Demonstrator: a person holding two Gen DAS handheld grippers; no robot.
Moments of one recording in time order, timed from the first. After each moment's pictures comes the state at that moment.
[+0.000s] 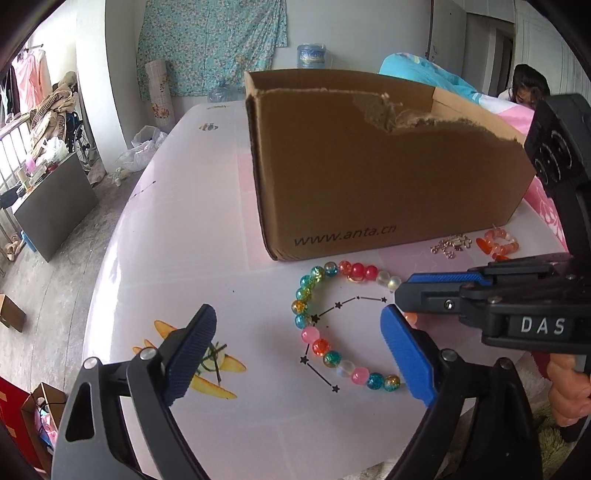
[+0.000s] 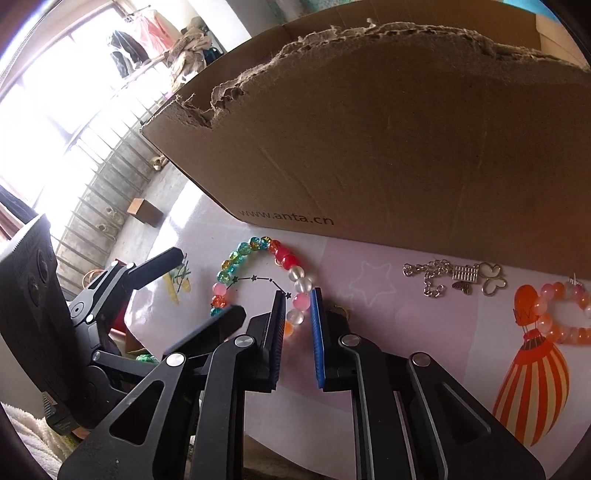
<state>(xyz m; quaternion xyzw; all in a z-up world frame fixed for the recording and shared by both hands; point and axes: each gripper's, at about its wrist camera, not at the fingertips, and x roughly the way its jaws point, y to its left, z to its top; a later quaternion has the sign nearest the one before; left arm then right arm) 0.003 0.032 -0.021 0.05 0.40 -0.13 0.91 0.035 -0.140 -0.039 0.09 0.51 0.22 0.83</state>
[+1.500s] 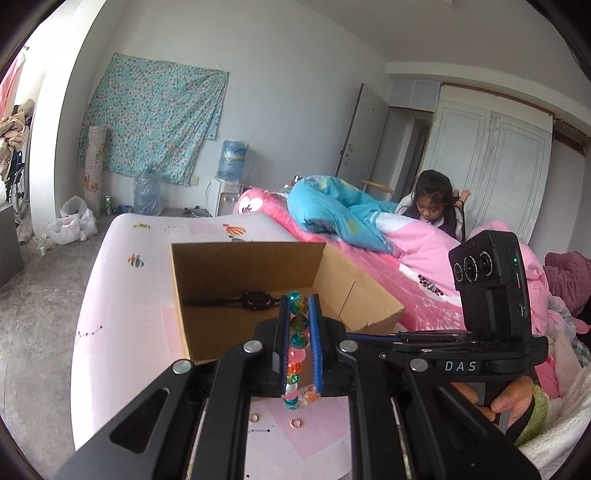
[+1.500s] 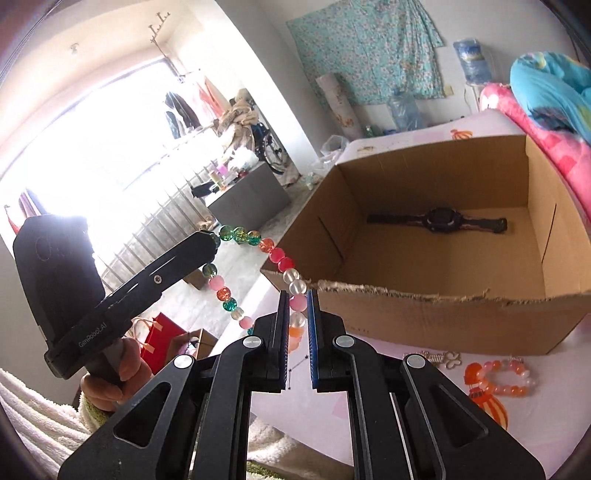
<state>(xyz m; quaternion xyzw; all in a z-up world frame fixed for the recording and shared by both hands) -0.004 0.044 0.133 -0.06 0.22 -0.31 0.92 0.010 -0.186 0.081 0.14 0.34 0.28 0.89</state>
